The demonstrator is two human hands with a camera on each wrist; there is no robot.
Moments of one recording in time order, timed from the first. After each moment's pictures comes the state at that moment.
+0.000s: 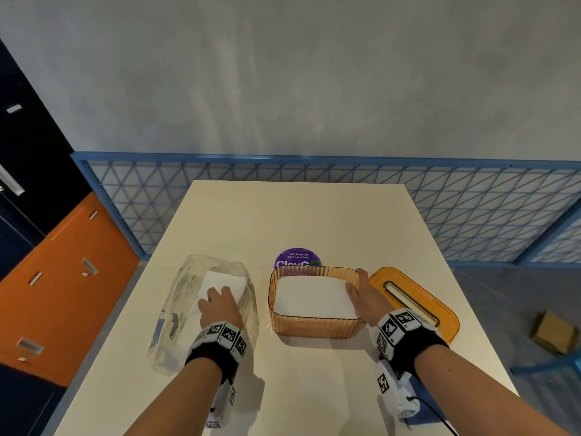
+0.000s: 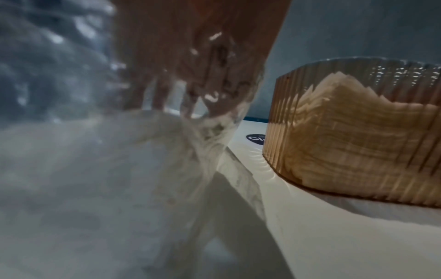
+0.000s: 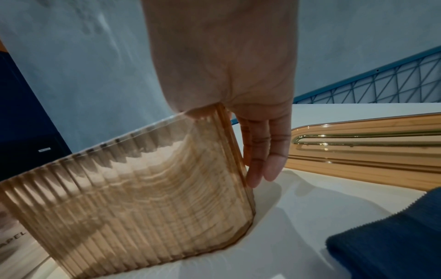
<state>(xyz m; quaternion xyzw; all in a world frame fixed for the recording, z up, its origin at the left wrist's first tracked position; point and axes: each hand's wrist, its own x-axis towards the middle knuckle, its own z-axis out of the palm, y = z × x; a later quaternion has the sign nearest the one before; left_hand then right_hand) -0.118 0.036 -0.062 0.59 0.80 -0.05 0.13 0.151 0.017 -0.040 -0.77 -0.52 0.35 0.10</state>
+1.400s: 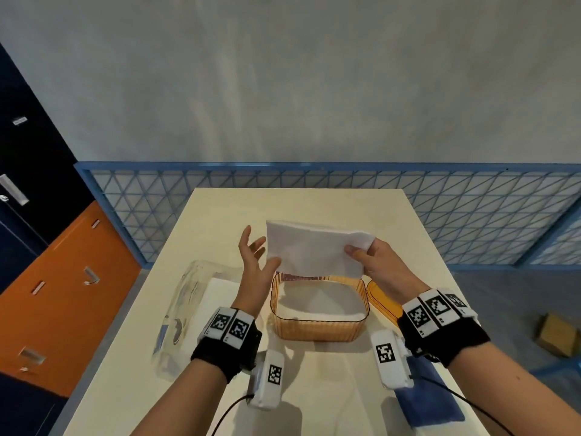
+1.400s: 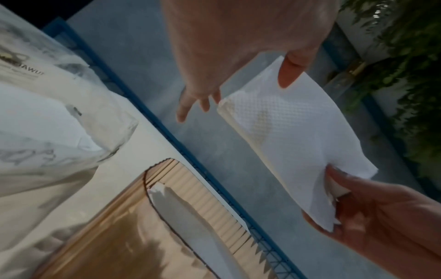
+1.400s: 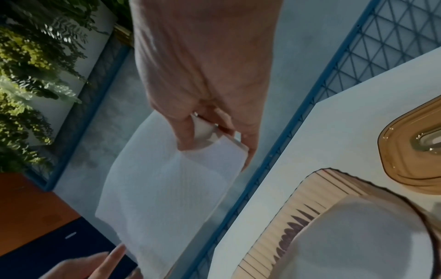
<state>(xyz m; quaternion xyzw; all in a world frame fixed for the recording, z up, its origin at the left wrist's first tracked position) -0.072 0.030 0.032 0.51 0.48 0.50 0.52 0.145 0.012 0.061 -0.58 -0.48 0.48 0.45</state>
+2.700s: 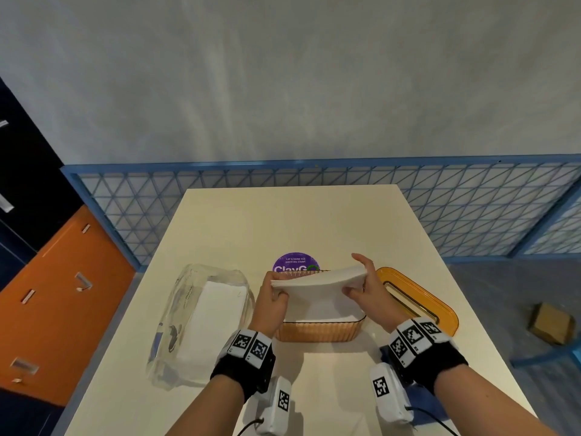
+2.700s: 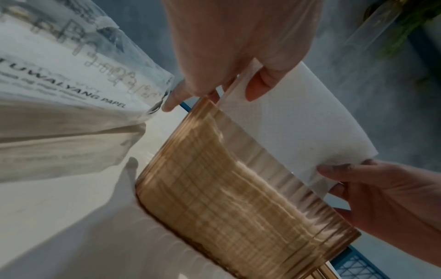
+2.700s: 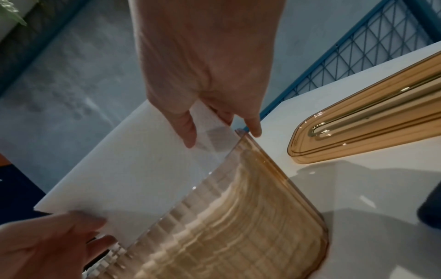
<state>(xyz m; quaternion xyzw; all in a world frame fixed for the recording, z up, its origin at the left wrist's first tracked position) -0.052 0.026 -0.025 0.55 0.52 0.41 0.51 0.150 -0.001 -0.011 -0.63 -0.47 0.47 0.40</state>
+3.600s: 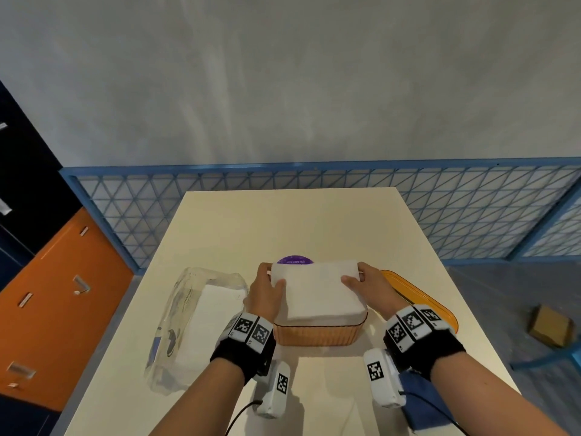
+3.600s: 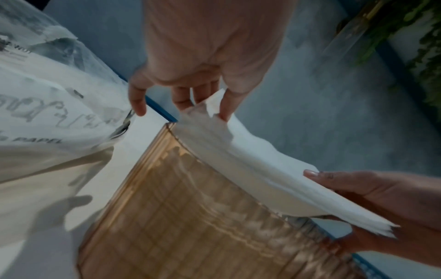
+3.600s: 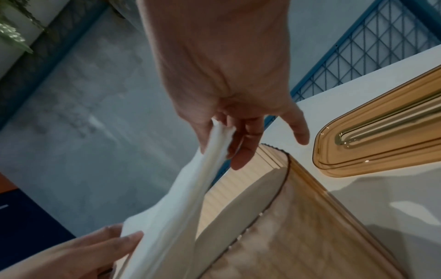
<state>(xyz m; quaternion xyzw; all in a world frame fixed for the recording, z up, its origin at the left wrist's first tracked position) -0.051 0.050 -0.014 0.57 0.65 0.30 0.41 0.155 0.022 -0.004 -0.70 -0.46 0.43 0.34</state>
